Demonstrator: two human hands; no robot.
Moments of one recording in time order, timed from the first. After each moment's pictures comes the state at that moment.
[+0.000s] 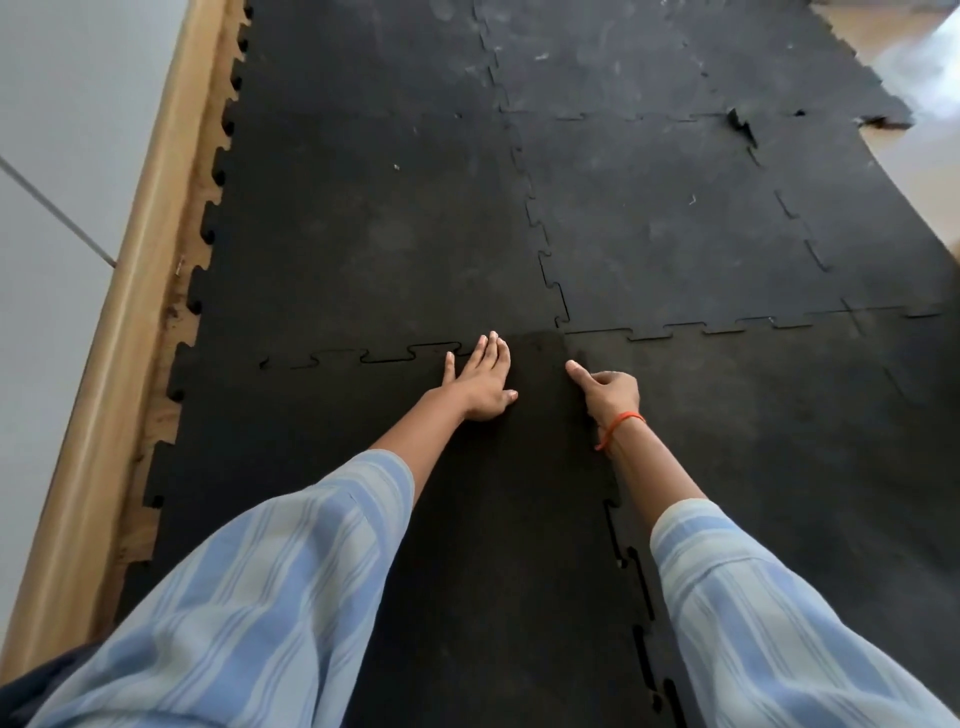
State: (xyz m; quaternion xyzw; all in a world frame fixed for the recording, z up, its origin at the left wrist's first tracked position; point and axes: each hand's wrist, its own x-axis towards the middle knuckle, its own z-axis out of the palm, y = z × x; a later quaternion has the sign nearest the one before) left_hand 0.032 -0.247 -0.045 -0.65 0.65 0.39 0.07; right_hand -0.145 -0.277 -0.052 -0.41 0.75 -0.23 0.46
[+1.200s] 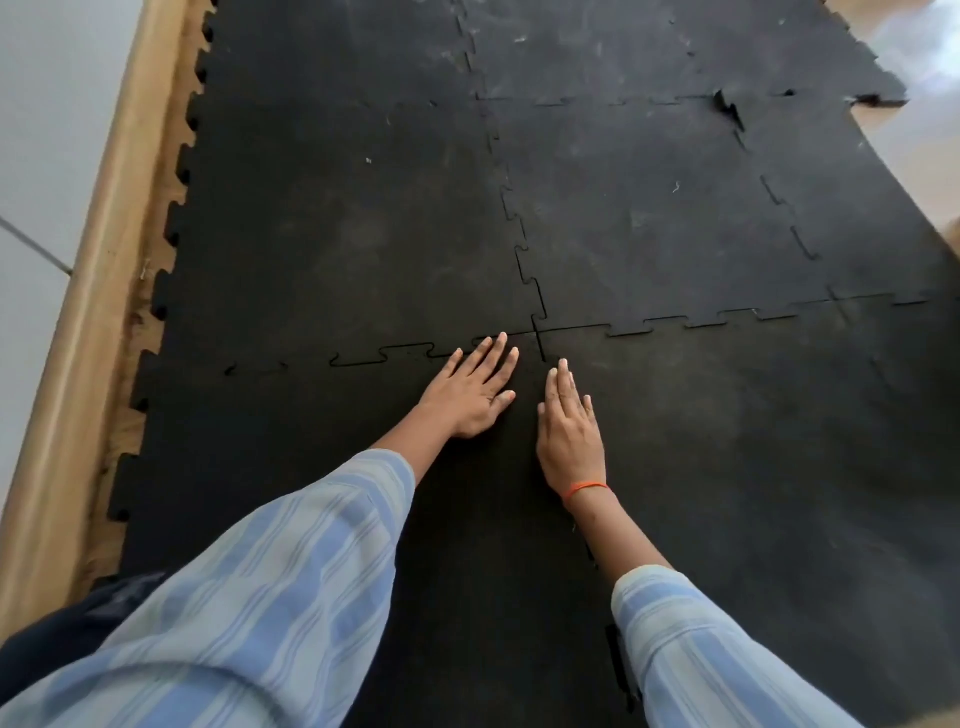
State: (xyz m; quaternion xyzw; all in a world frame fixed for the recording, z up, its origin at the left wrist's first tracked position) left_hand 0.014 -0.246 -0.064 -0.61 0.75 0.25 0.09; right_hand -0.154 -0.224 -0.082 -0.78 0.60 -0.07 0.16
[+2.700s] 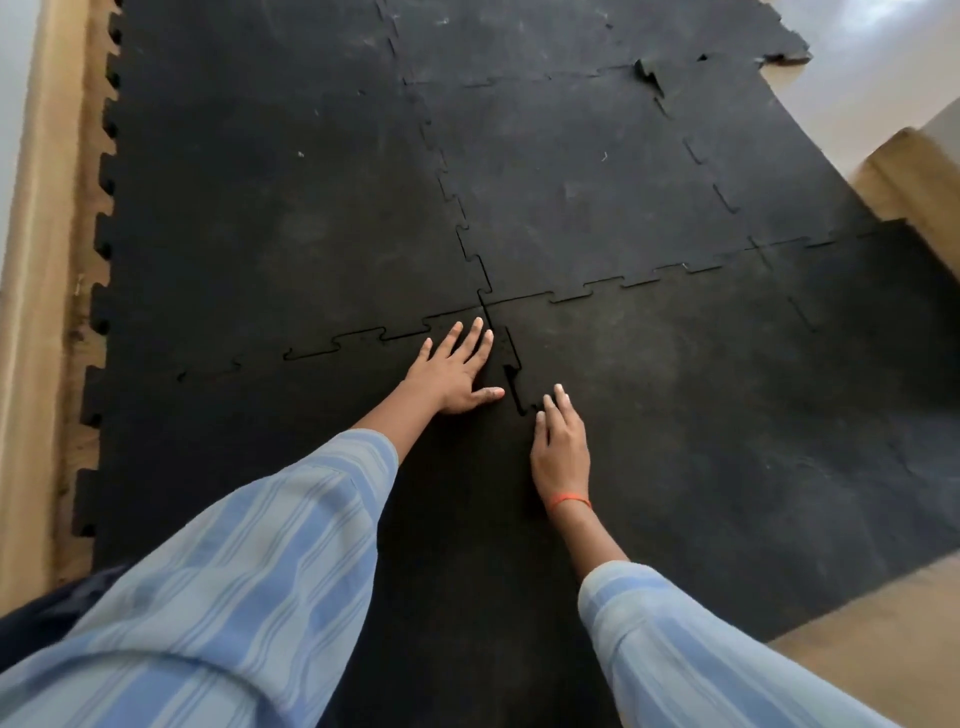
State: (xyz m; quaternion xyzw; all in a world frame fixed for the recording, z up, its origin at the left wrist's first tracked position) left_hand -0.018 -0.248 -0.048 -0.59 0.74 0.28 0.16; right_hand -0.187 -0.165 -0.066 -0.62 0.71 -0.19 0.27
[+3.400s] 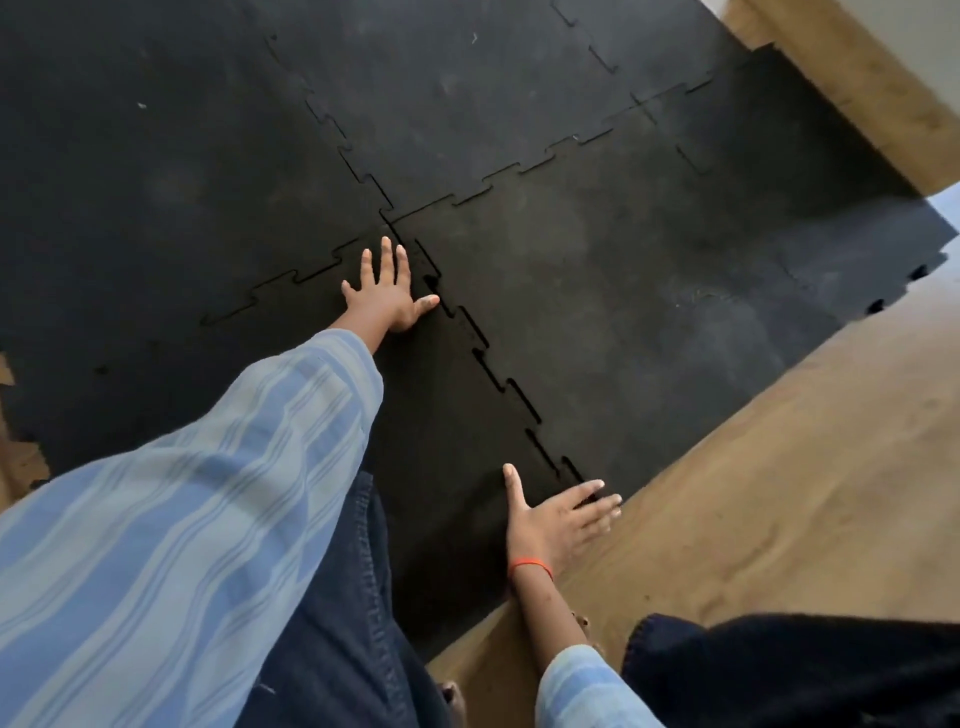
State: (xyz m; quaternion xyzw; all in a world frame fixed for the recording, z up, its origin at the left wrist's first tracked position) left_hand -0.044 -0.237 -0.021 -0.63 0.68 0.31 0.21; right_hand -0.175 0.030 -0.042 -0.20 0.94 -0.12 0.25
